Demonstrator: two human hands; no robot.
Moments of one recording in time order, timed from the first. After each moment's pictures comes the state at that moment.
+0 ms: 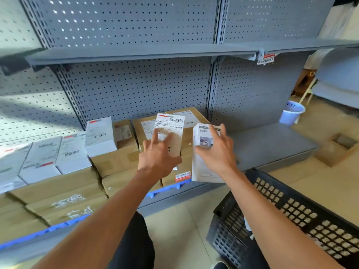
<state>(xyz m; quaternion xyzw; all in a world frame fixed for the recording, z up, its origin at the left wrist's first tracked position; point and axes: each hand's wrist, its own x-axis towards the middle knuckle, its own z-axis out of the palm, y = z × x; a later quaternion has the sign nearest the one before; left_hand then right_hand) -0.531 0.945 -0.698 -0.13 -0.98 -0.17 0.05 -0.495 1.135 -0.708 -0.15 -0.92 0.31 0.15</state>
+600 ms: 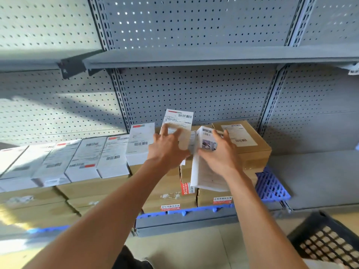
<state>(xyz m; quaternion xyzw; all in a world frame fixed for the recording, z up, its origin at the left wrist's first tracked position) -0.643 0.864 -0.687 -0.04 -0.99 -0.12 0.06 -0.625 1.038 -0.706 -0.07 -0.94 0.33 0.08</state>
